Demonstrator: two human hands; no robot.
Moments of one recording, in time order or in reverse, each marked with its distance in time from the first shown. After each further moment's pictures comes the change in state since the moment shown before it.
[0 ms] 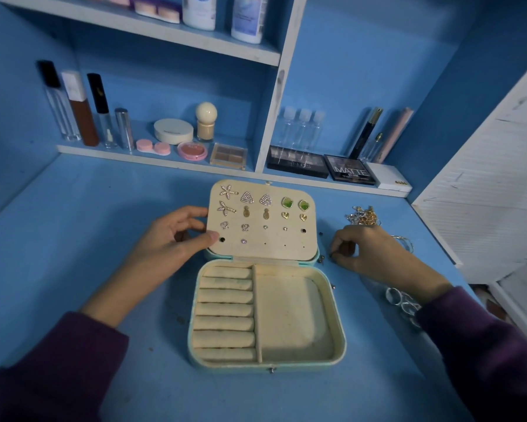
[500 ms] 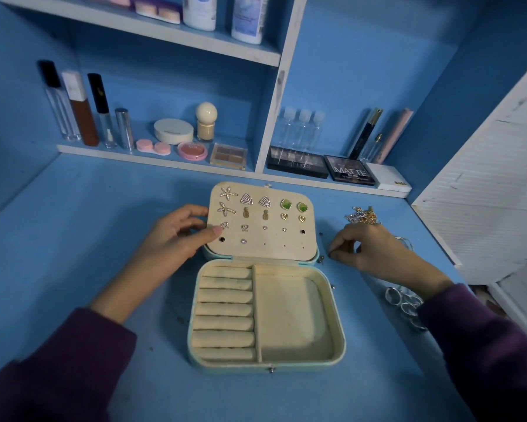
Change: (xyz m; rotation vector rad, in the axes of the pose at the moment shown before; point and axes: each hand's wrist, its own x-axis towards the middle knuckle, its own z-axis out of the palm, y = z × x) left_hand 0.001 0.008 0.007 -0.030 0.041 -0.083; right_hand 0.001 0.004 -0.002 0.114 -0.020 0.029
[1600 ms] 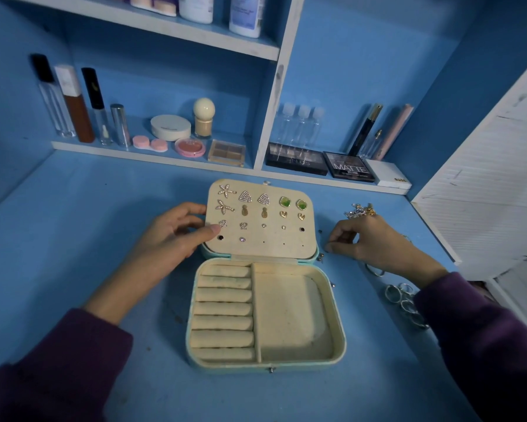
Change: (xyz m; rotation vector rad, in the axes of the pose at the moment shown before) left_hand -0.003 0.004 0.000 0.014 -0.013 -0.023; right_hand 0.011 0.002 -0.003 0.017 -0.013 0.042
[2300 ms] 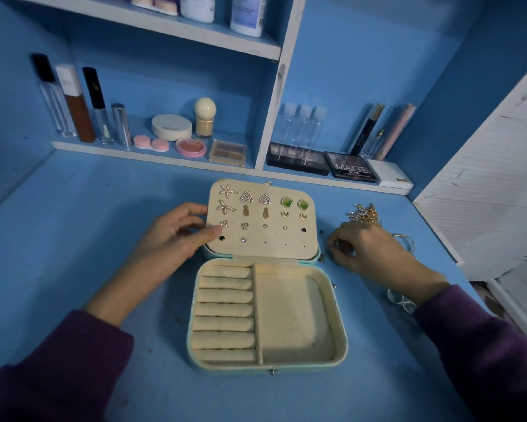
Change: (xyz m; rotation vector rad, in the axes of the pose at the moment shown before) left_hand 0.002 -0.004 0.000 -0.005 -0.015 0.021; right_hand -0.009 -0.002 0.014 -0.298 0.118 -0.201
